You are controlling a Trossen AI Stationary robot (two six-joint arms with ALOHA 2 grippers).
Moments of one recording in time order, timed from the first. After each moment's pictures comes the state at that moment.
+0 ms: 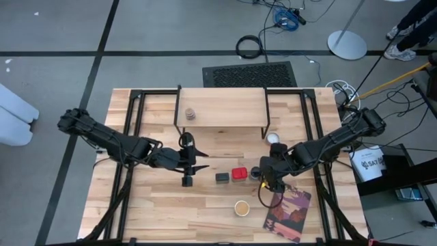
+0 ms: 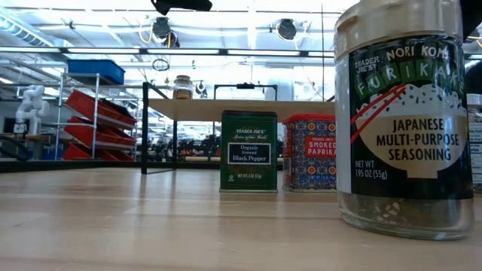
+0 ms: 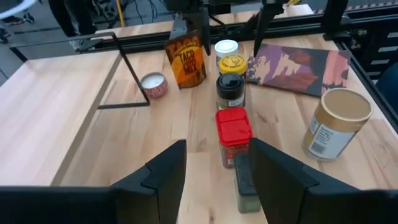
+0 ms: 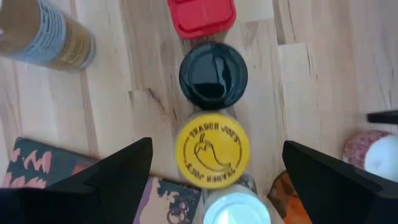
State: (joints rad) left arm -0.35 1.27 0.99 -0.22 -0.39 -0.07; right arm 0.43 1.39 1.11 -1.01 0.16 0.56
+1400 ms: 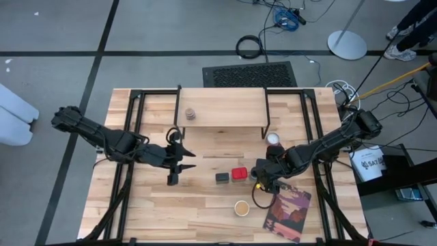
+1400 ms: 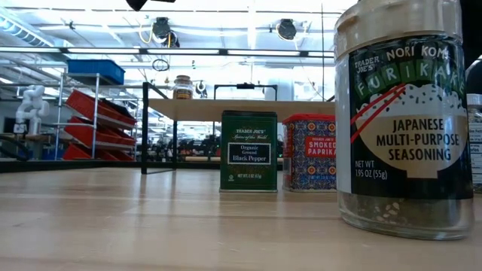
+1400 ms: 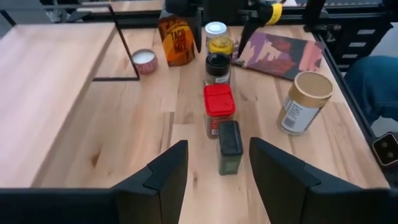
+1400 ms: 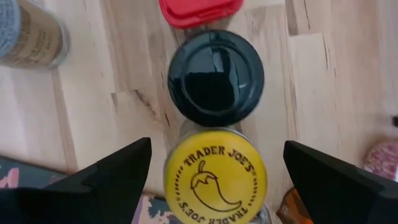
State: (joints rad) left arm -0.39 1.12 0.99 -0.44 -0.34 -0.20; right arm 0.41 1.46 1.03 -0.90 0.16 0.55
